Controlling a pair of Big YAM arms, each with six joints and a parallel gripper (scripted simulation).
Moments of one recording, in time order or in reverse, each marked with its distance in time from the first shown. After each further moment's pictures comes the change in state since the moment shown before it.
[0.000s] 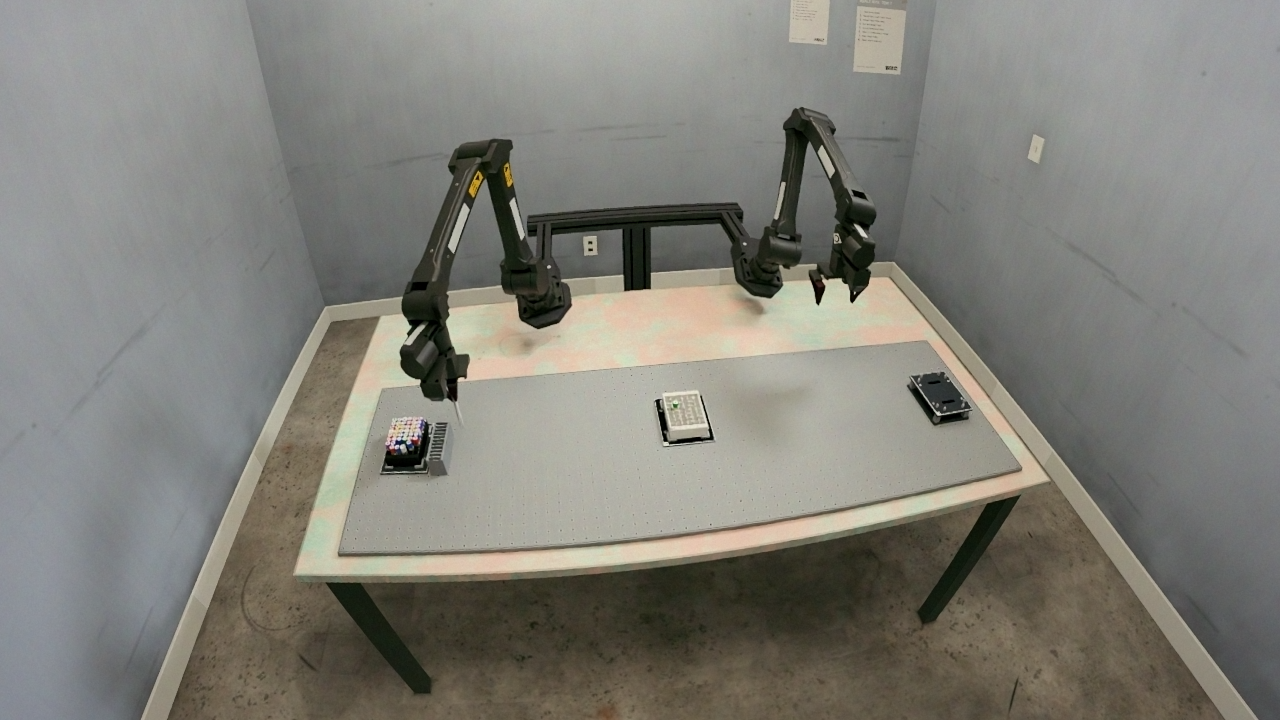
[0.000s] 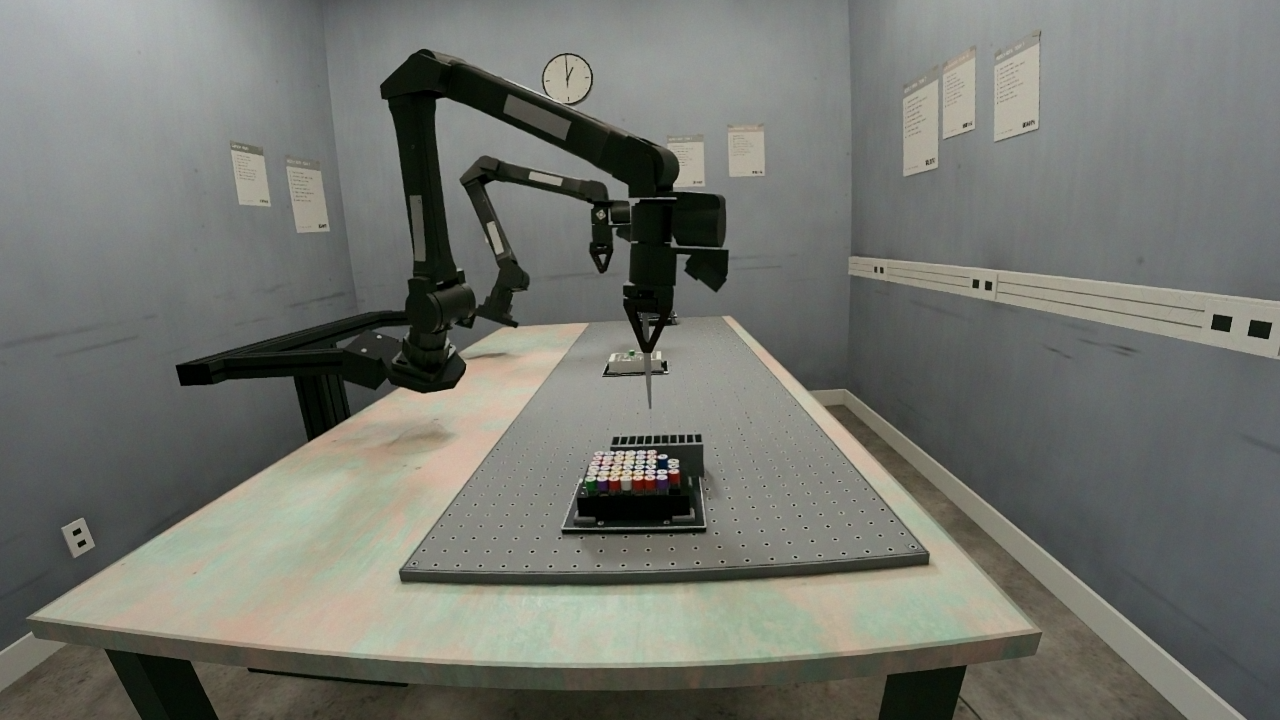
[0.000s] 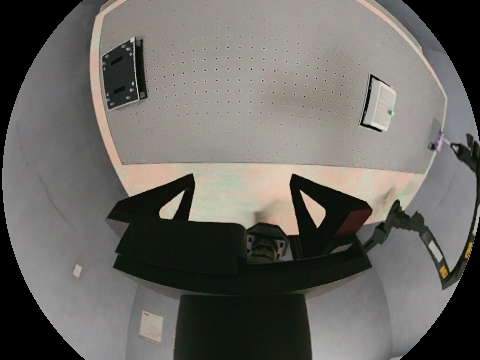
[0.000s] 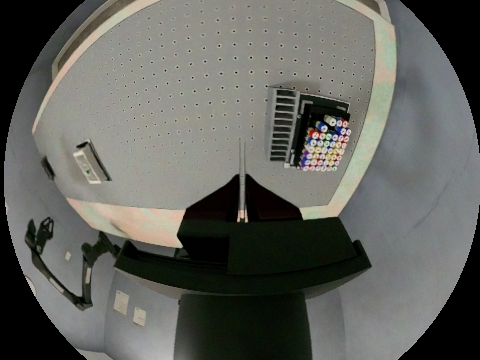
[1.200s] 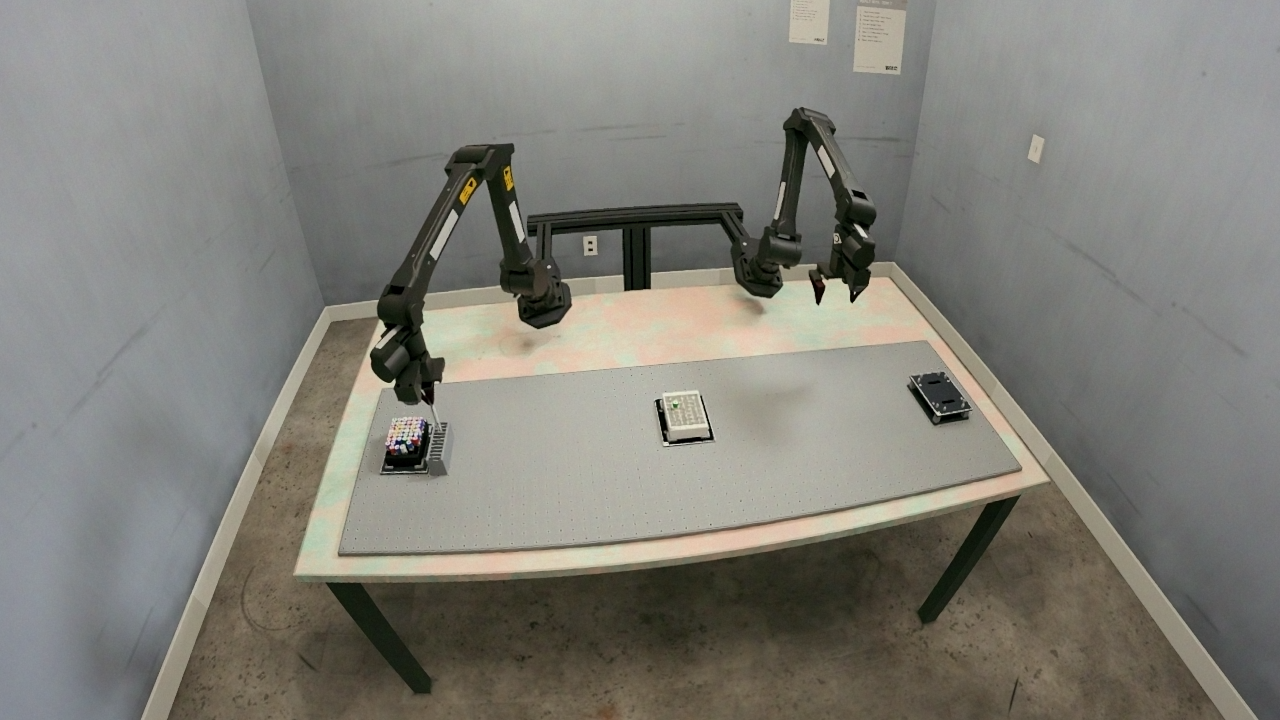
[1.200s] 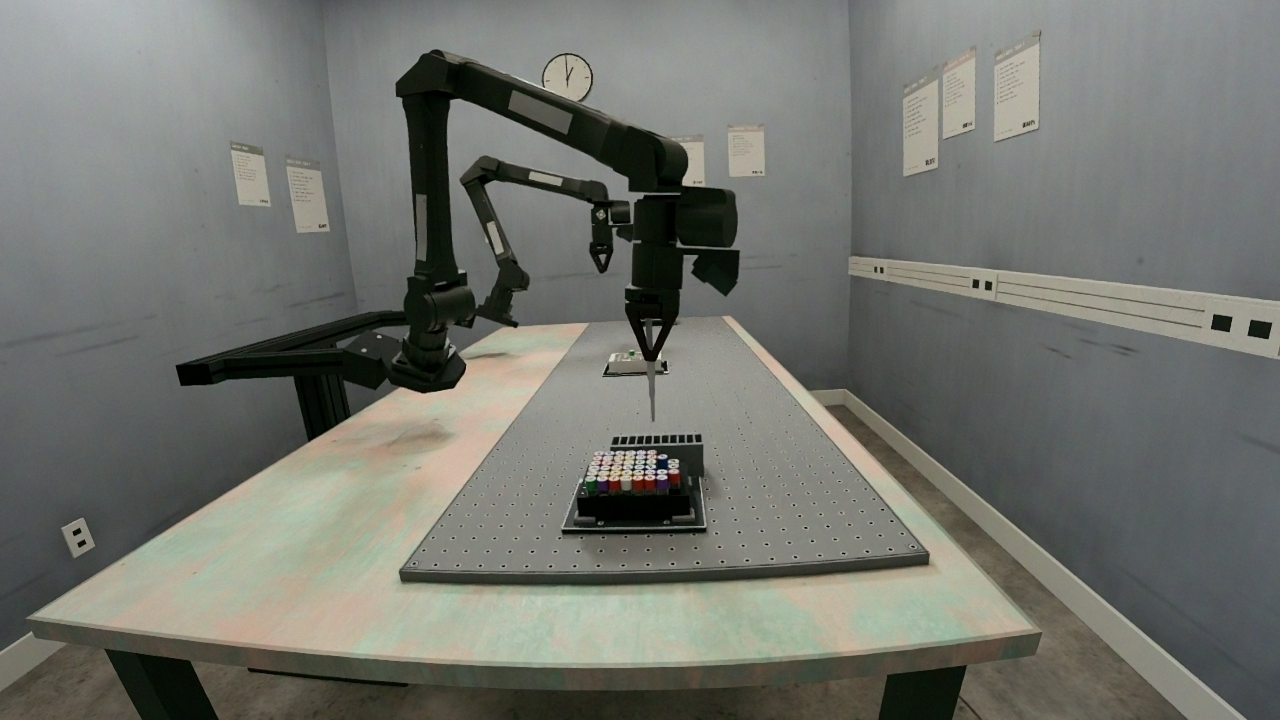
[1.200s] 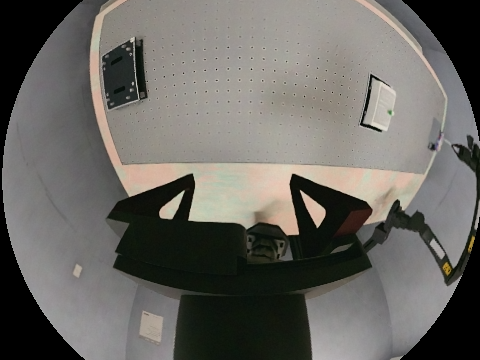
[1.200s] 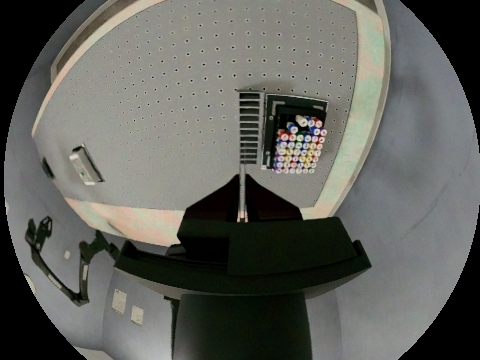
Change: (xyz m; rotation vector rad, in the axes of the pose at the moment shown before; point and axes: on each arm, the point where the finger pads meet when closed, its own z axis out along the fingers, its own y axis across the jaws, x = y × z) left arm 0.000 0.000 0.000 0.000 0.000 0.000; right arm -0.007 -0.053 -0.001 0.000 0.002 0.000
